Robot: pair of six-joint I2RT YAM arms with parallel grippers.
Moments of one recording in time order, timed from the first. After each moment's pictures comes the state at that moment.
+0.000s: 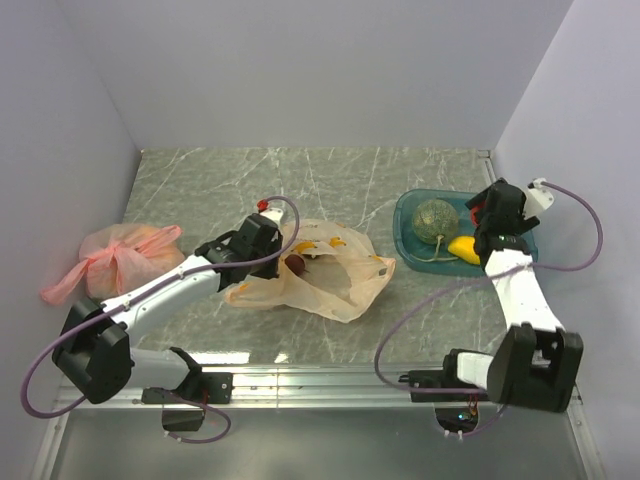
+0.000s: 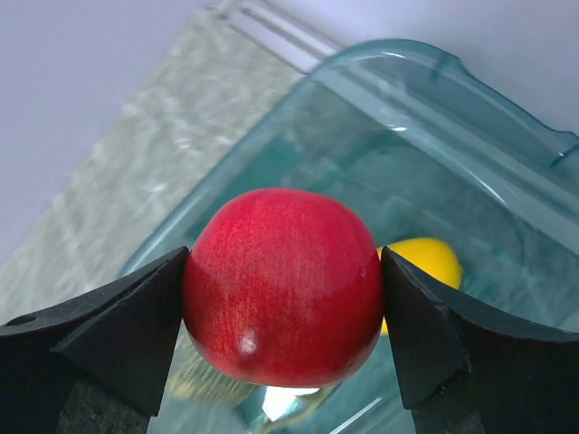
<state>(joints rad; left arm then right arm) -0.67 1.29 0.89 -0.45 -0.13 -0.38 -0.14 1.17 0.85 -0.13 0.43 0.63</state>
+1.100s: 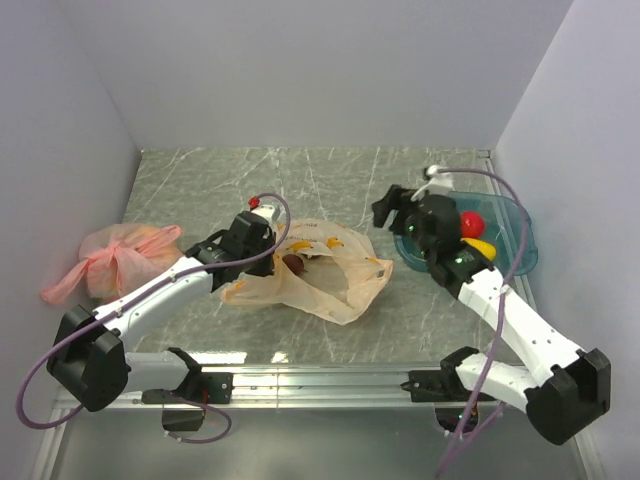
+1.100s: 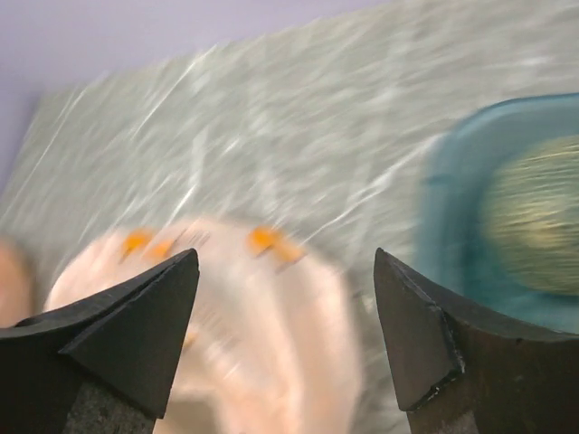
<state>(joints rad) -0.62 1.25 0.88 -0.45 -0.10 -0.38 0.42 1.06 0.87 -0.10 0.21 0.47</state>
